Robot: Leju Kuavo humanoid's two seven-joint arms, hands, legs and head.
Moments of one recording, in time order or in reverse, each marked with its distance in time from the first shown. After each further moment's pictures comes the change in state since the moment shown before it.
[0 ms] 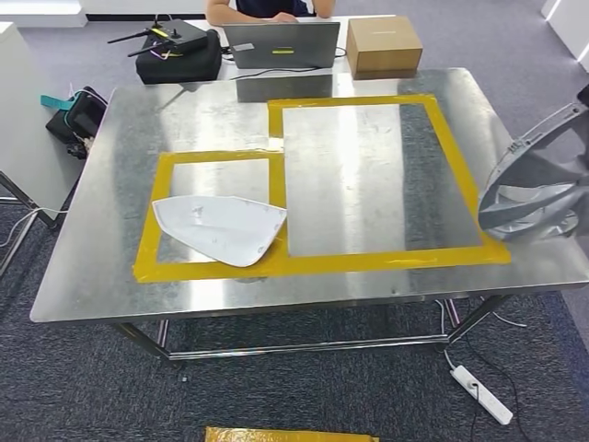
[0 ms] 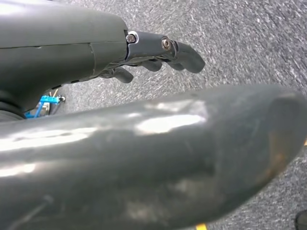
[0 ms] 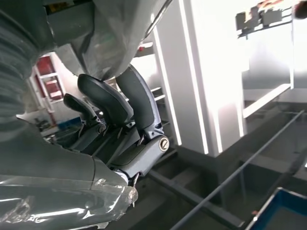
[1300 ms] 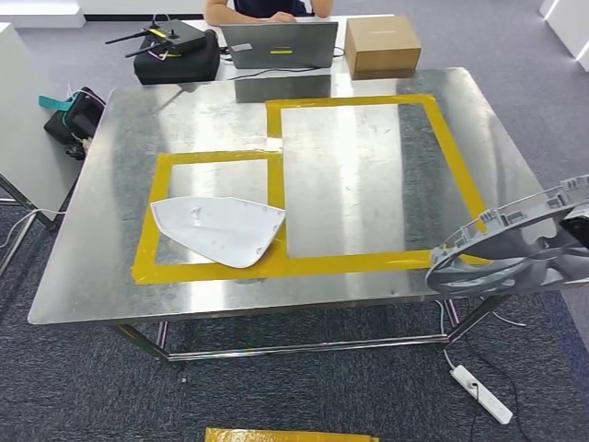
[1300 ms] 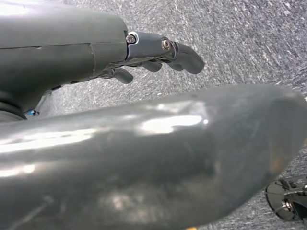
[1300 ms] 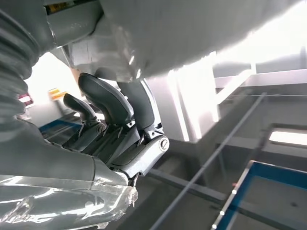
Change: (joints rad) left arm 0.021 -0.122 -0.044 0.000 0.039 0.095 -0.009; right arm 0.713 0.035 -0.348 -0.600 -0.126 -0.096 -0.012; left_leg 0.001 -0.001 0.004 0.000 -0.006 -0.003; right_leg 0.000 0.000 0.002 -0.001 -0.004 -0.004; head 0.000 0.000
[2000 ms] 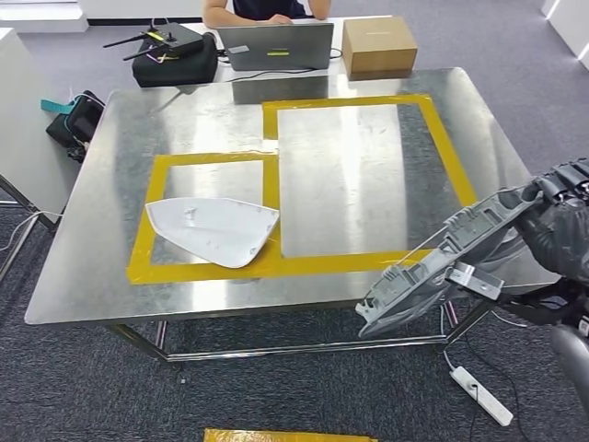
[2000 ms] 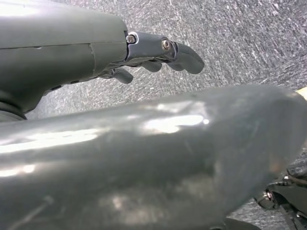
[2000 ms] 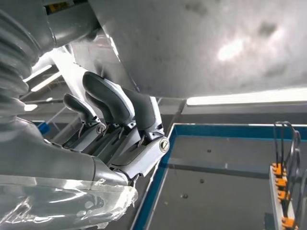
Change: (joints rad) left arm -0.003 -0.006 -0.024 0.001 0.056 0.000 -0.019; right arm -0.032 0.076 0.350 -0.172 0.184 -0.156 -0.022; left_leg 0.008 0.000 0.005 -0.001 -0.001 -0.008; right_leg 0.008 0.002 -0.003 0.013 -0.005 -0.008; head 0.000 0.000
